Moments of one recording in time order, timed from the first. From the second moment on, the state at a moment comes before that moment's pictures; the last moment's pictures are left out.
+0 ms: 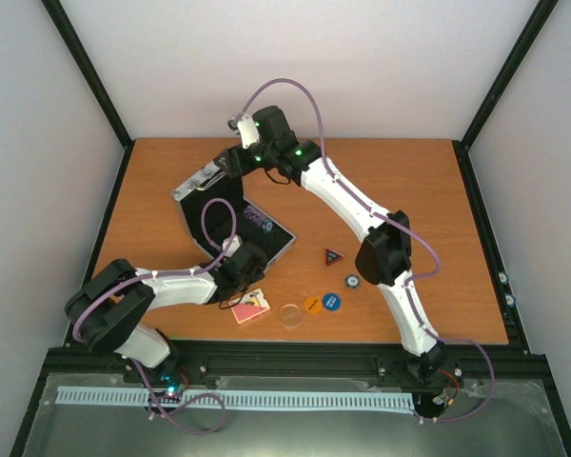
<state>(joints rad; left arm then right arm) -0.79 1.50 0.56 -0.07 -0.32 -1.13 0.71 2.32 2.39 -0.55 -0.40 0.17</state>
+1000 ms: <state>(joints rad) -0.79 1.50 0.56 -0.07 -0.32 -1.13 0.70 2.22 2.24 -0.55 -0.31 0.17</state>
